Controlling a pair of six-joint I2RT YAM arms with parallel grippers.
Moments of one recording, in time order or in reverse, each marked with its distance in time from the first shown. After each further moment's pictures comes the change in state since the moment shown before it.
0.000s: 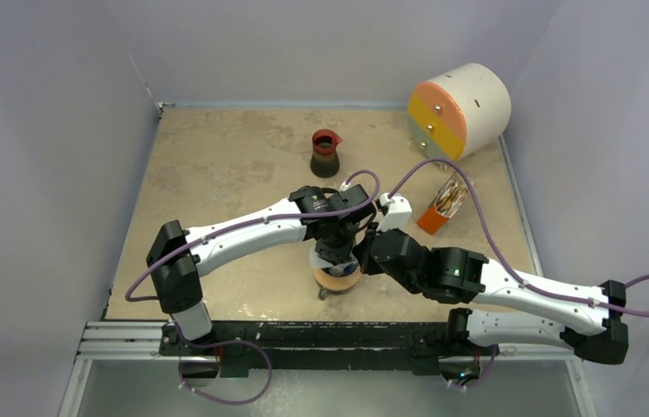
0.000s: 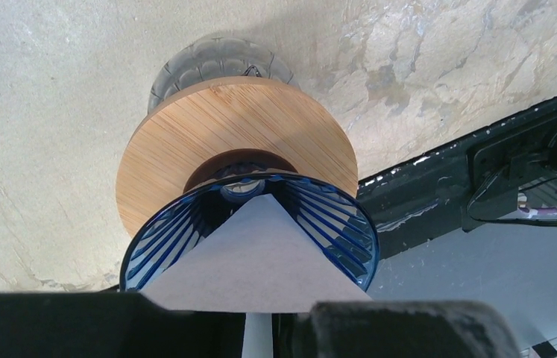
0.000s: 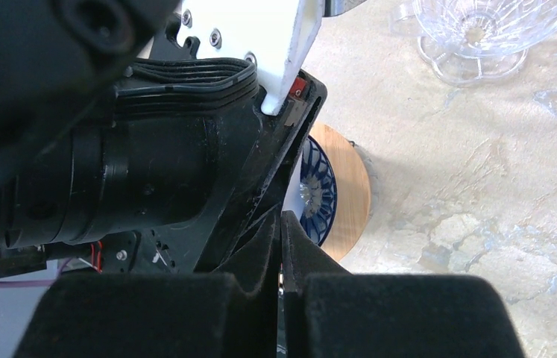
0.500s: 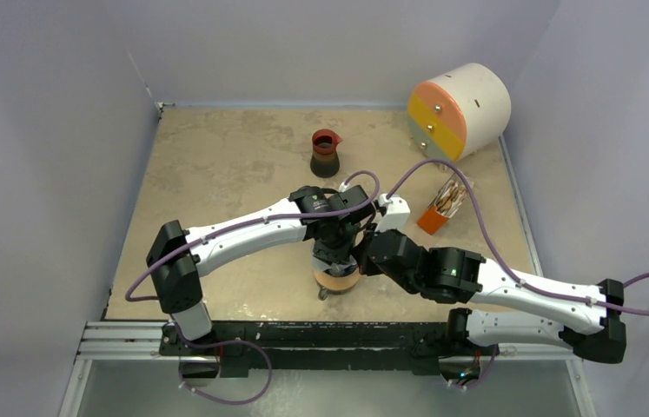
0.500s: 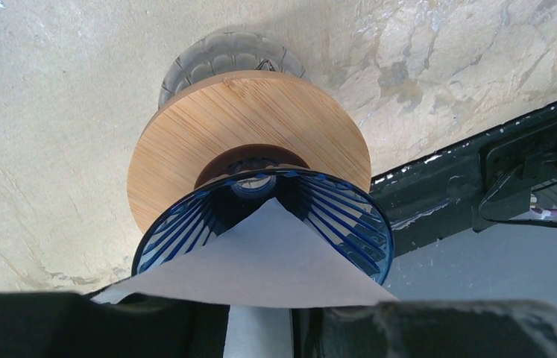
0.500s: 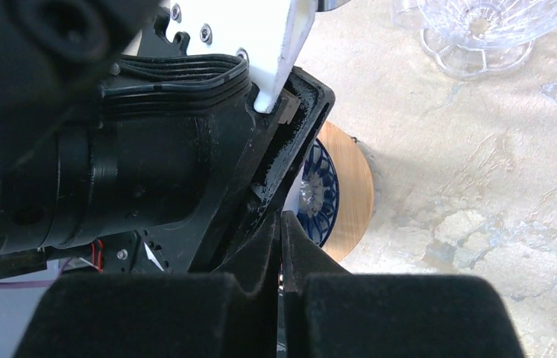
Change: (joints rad) left arm 0.000 0.000 0.000 -0.022 -0.011 0.007; right arm 0.000 0.014 -0.002 0.001 -0.003 0.016
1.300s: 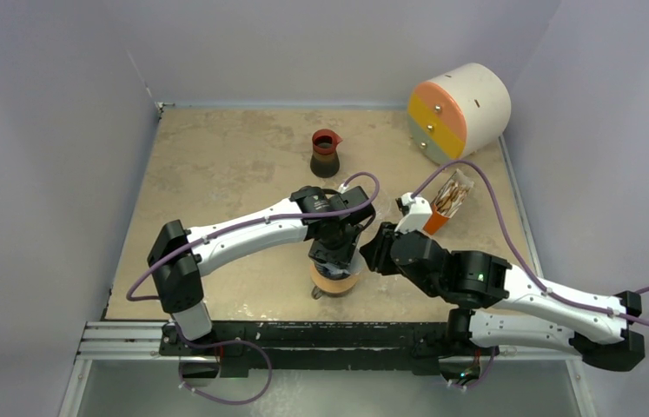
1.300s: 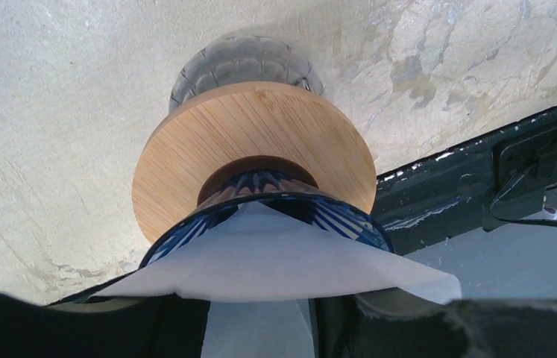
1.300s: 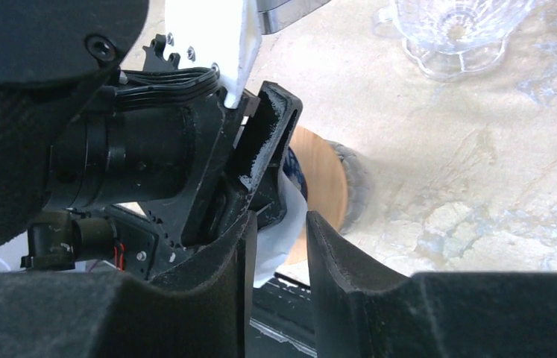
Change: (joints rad) left arm 0.000 0.005 0.000 -0.023 -0.006 0.000; right arm 0.000 -0.115 -0.005 -0.060 0.014 0.038
